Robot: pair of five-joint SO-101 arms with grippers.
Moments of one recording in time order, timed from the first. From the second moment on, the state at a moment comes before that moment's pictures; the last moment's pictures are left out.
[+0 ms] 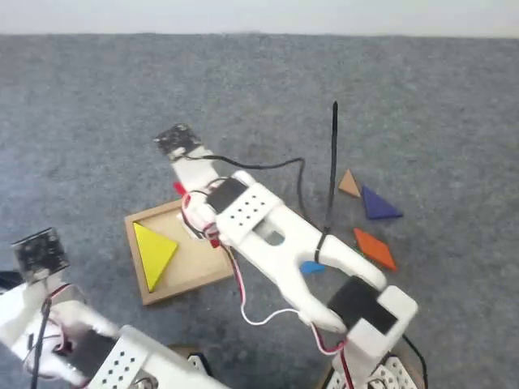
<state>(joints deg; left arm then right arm) -66.5 -103.0 97.1 40.4 -32.2 -52.8 11.3 2.8 61.4 -6.3</state>
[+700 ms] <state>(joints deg) -64.4 -103.0 97.1 43.5 -36.3 -50.6 21.6 -5.8 63.8 -41.2</state>
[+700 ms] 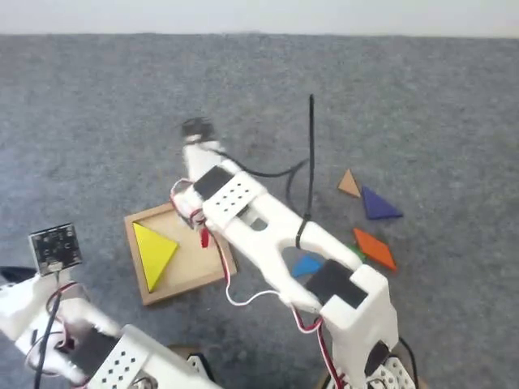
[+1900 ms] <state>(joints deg) -63.8 -103.0 97.1 46.7 -36.5 -41.9 25.9 -23.8 74.7 -38.8</state>
